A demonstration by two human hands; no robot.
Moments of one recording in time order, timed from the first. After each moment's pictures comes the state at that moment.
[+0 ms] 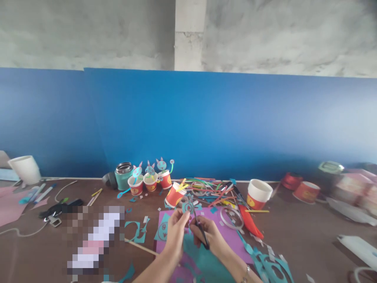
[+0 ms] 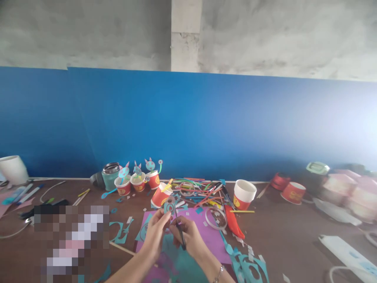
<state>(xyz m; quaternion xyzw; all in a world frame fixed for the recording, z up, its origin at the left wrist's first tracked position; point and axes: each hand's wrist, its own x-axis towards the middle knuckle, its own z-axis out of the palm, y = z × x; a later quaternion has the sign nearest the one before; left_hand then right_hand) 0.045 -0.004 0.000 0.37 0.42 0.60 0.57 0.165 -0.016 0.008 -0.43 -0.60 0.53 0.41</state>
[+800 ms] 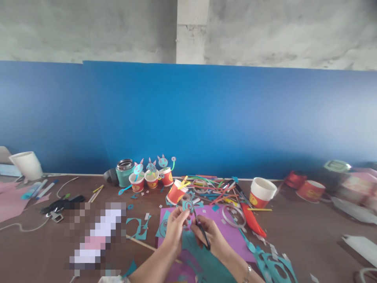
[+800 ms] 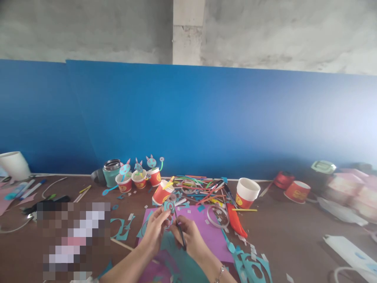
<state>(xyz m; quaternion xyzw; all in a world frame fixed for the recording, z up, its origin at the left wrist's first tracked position) 0.037 -0.002 0.002 0.32 0.40 0.60 0.62 0.160 -0.019 0.005 -0.45 -0.60 0.53 0.40</state>
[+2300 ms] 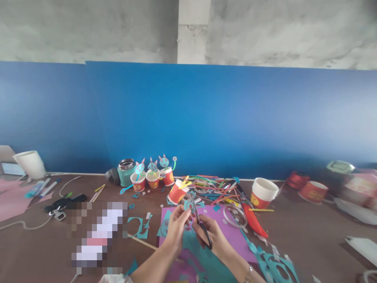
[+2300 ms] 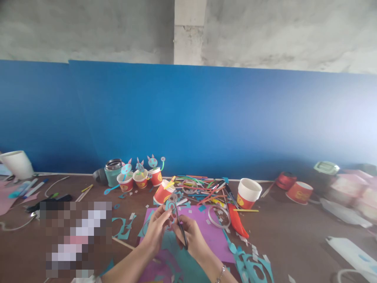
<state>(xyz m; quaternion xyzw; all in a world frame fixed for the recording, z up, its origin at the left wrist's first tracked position) 0.035 0.003 -0.008 0.37 0.37 0.58 0.62 0.160 -0.018 0.002 -0.43 -0.60 0.53 0.42</state>
